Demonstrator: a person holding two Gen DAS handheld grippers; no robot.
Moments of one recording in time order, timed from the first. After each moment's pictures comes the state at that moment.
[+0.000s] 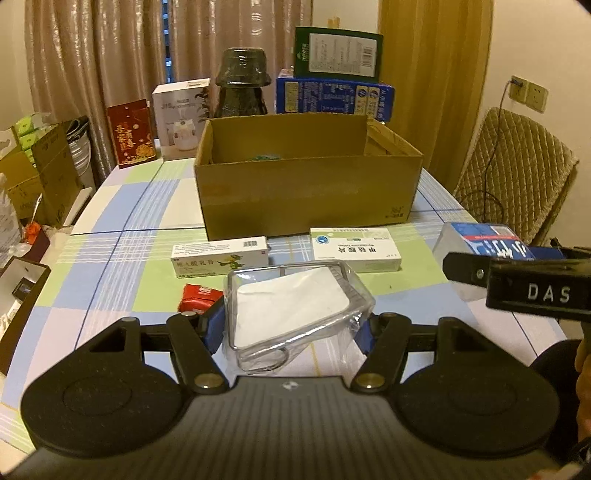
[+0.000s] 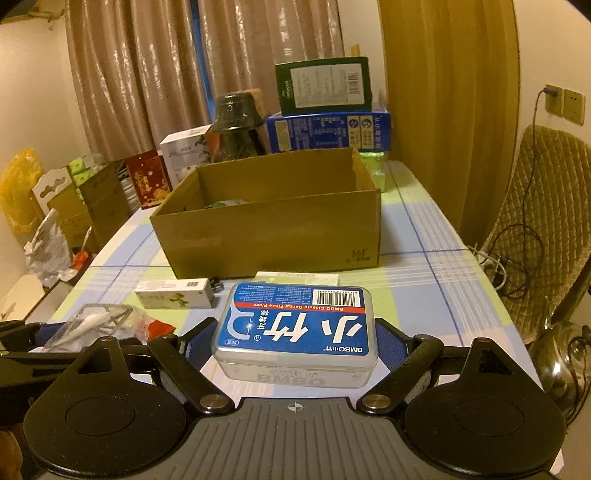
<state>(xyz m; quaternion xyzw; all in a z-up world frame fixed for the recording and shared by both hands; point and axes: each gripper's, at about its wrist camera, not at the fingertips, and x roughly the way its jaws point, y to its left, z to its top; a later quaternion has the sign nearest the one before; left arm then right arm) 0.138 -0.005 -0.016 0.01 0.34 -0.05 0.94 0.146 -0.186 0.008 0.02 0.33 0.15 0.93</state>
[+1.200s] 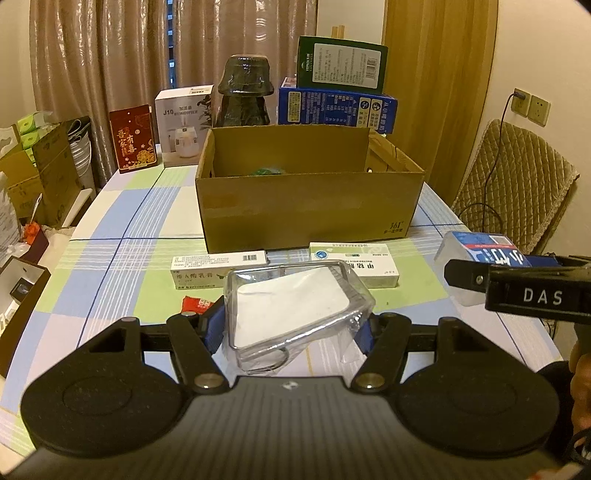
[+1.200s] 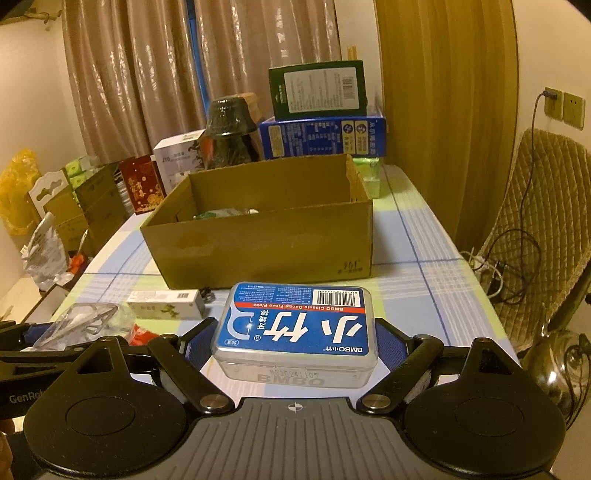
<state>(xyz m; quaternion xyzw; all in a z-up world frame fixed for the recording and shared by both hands) 0.144 -0.005 -0.004 0.00 0.34 -0.05 0.94 0.162 -0.199 0.016 0.02 0.32 0.15 0.94</state>
